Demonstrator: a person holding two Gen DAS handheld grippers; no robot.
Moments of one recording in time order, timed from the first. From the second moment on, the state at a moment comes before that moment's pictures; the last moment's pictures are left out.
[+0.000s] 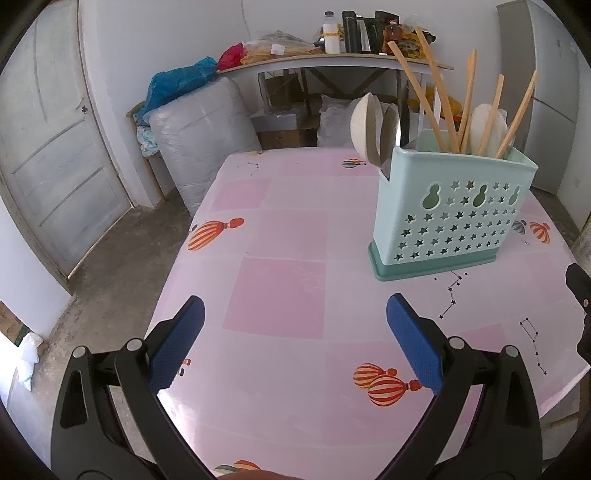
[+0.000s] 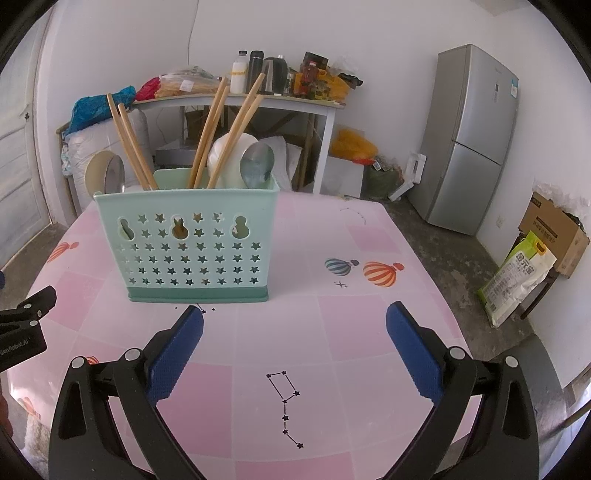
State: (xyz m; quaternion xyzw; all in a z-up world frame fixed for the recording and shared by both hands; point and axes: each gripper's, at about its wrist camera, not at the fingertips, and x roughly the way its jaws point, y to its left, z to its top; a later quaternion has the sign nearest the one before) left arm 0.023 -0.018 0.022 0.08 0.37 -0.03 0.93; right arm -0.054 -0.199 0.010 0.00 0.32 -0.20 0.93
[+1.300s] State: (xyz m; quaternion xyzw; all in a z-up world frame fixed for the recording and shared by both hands) left arm 0.022 -0.029 0.021 0.08 0.37 -0.05 0.92; right arm -0.055 -0.201 0.010 0.00 0.32 -0.19 0.93
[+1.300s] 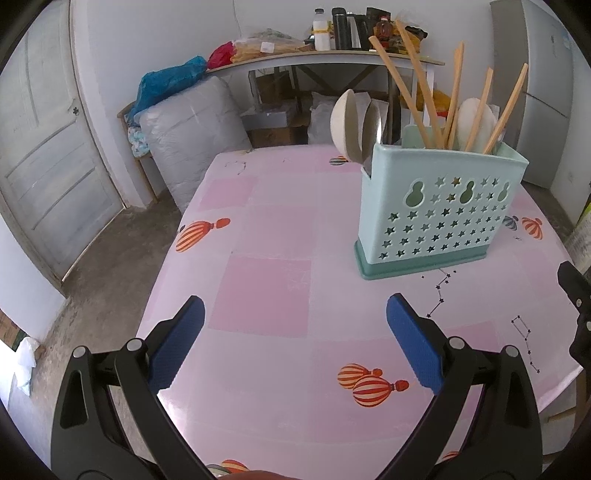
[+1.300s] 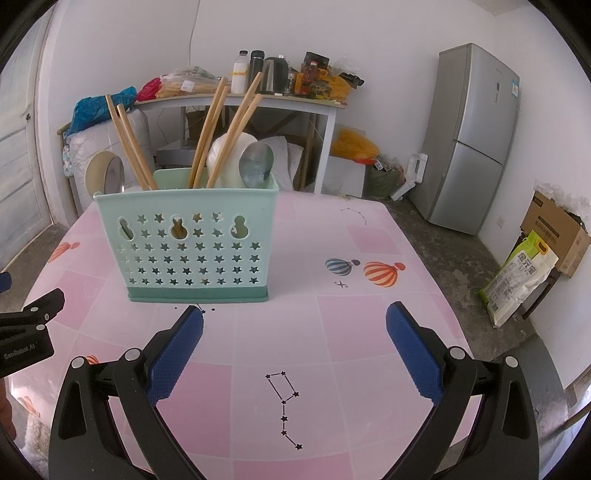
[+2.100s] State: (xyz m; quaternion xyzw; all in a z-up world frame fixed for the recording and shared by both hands) left arm 0.018 -0.045 0.039 0.08 0.35 -0.07 0.93; right arm -0.060 -0.208 0.015 0.00 0.31 -0.20 0.93
